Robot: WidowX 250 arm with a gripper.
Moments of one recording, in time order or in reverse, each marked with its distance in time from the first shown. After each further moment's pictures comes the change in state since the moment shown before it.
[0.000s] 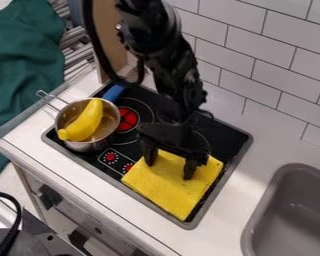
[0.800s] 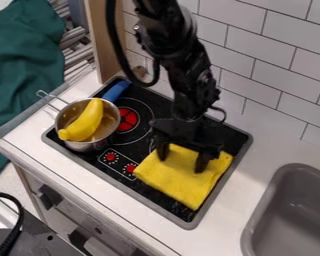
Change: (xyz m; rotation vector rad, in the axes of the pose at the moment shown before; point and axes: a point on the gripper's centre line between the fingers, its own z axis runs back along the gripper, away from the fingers) arm 0.029 -0.017 -0.009 -0.035 -0.057 0.008
